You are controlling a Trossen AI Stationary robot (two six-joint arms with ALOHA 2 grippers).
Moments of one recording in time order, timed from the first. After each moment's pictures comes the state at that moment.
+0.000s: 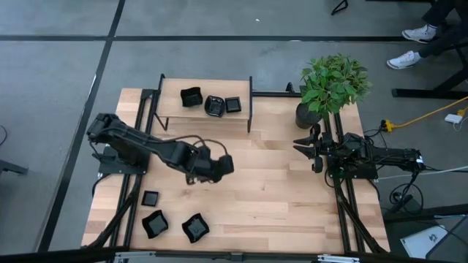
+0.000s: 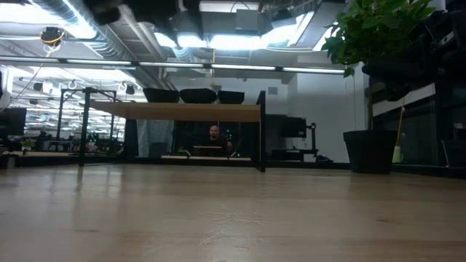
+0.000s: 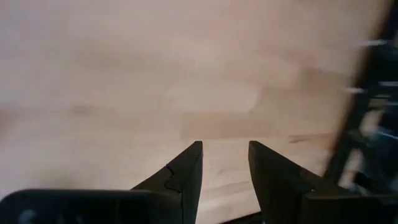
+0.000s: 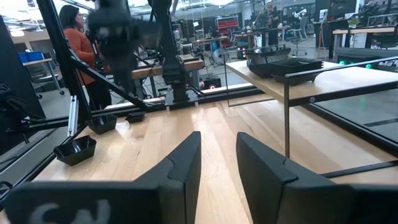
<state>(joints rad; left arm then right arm) -0.29 1.60 1.39 -0.84 -0.25 -2.03 -0.05 0.01 0.01 0.03 0.08 0.13</state>
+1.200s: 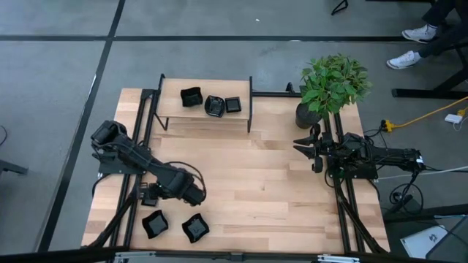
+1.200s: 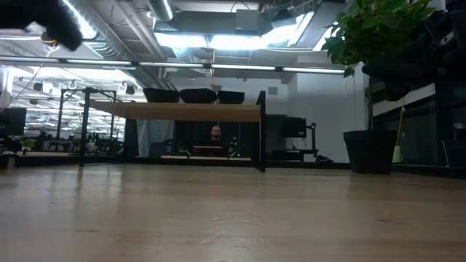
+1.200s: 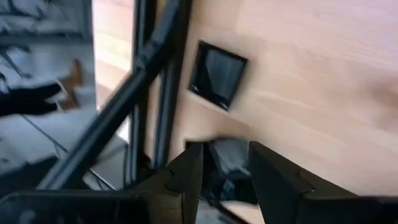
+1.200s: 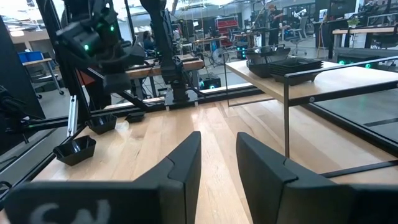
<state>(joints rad) -0.50 1.71 1.35 -1.57 0.34 -2.27 -0.05 0.01 0.01 0.03 0.08 0.13</state>
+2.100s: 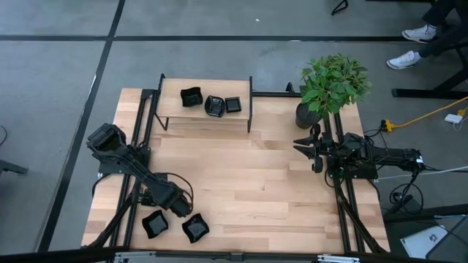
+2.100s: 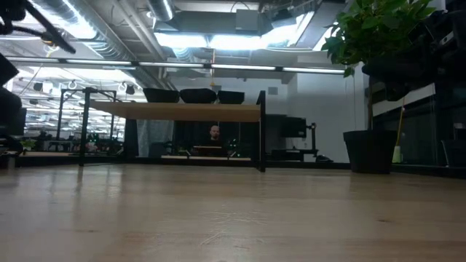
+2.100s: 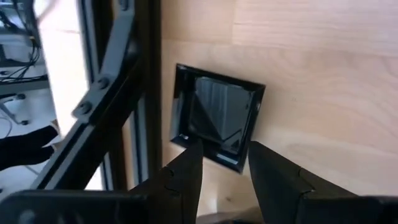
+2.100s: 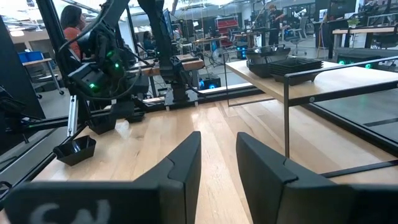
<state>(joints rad) -0.67 1.71 0.99 -1.20 0.30 -2.28 -0.05 0.01 0.01 0.03 0.08 0.13</state>
